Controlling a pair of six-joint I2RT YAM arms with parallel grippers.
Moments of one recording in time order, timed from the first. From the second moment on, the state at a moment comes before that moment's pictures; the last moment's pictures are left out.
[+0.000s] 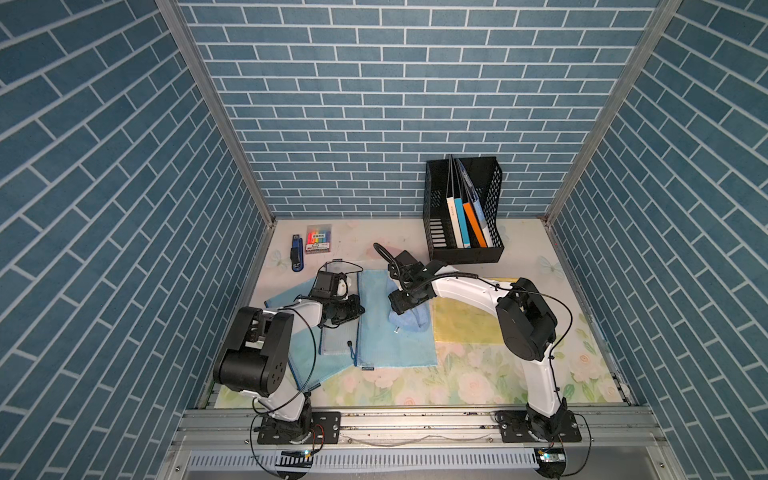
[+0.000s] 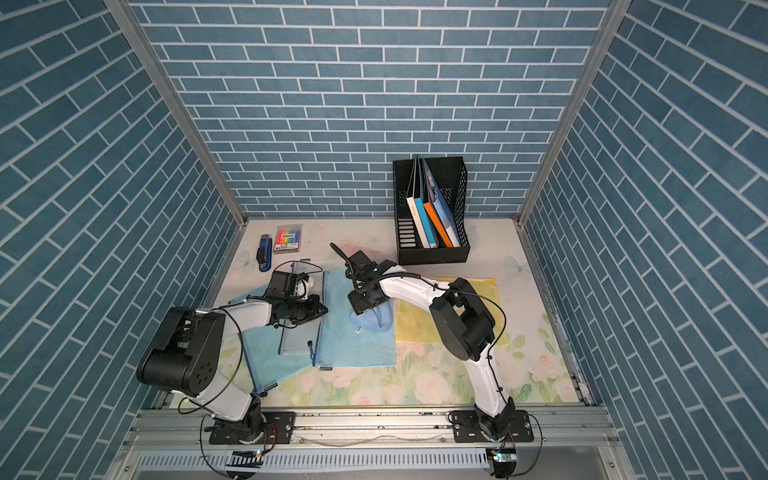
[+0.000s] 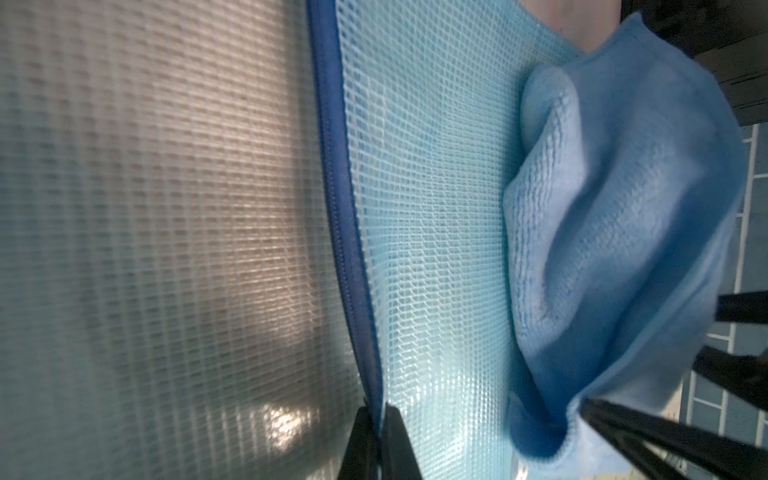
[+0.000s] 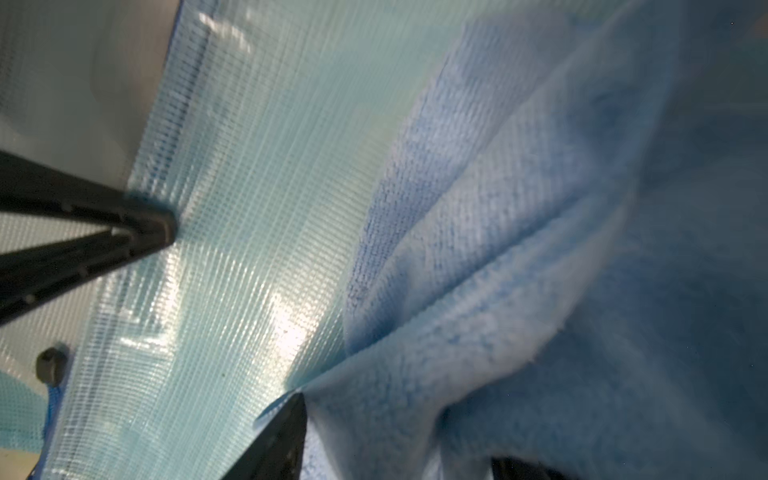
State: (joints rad) left arm -0.19 1.60 0.69 -0.10 0.45 -0.46; right arm 0.86 2.08 1.62 -0.71 -0.04 0.23
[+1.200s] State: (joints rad) left arm -0.19 1.57 0.69 -0.13 0.42 -0.48; right arm 0.72 2.26 1.76 -0.62 -0.10 0.11
